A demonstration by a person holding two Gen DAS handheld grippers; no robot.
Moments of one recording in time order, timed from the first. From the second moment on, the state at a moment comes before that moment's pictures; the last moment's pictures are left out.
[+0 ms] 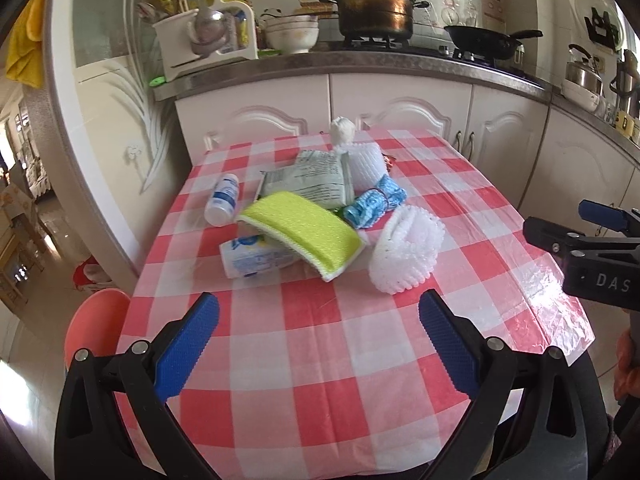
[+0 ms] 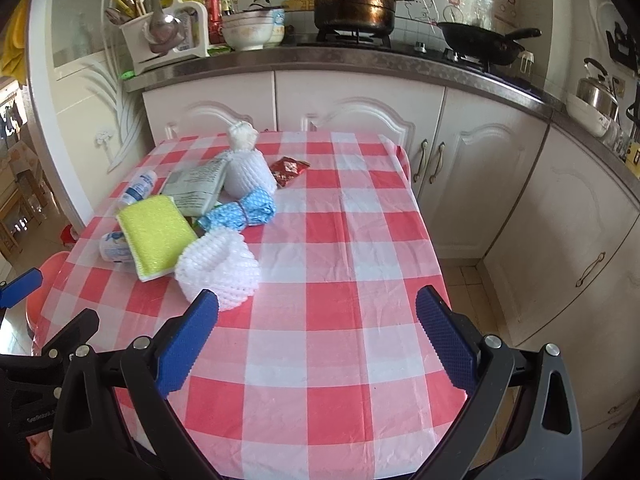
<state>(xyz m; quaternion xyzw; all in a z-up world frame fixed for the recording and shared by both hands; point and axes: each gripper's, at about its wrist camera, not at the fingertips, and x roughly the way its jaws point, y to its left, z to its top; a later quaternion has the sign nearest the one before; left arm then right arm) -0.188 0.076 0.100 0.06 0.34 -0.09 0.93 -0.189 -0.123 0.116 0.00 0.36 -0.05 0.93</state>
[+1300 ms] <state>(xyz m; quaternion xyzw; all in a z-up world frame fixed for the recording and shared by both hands) -0.046 0.219 0.101 -0.14 0.35 -0.12 0.92 -0.168 -0.121 0.117 0.14 0.31 0.14 0.93</state>
